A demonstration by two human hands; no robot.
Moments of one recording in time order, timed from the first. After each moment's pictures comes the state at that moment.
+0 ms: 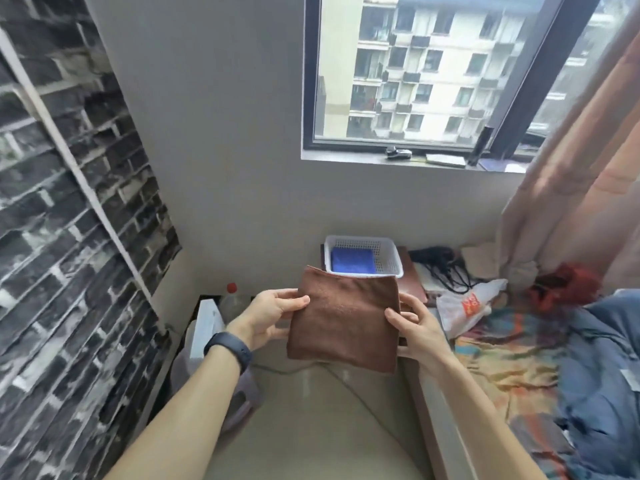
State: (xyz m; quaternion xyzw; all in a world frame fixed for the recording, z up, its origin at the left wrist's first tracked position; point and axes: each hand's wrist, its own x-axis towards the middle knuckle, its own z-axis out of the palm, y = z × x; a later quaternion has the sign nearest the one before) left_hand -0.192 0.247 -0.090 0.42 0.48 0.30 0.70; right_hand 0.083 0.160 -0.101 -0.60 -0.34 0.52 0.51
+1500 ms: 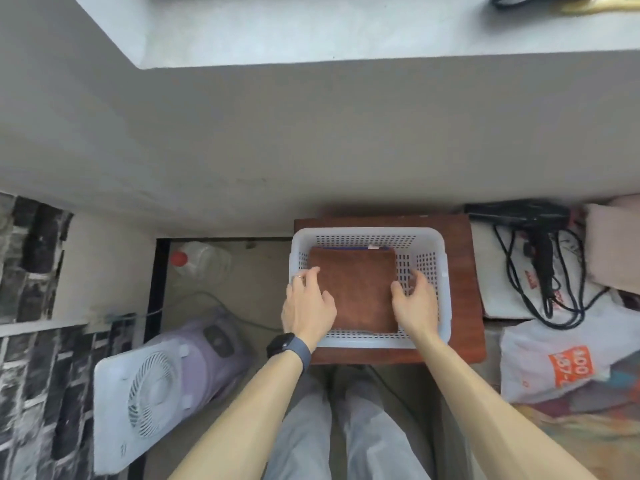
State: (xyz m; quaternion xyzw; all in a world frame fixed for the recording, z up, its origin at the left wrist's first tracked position) left_hand 0.083 0.713 -0.362 0.60 0.73 -0.02 0.34; right_hand 0.275 0.683 -0.397 -0.84 -0.29 0.41 0.19
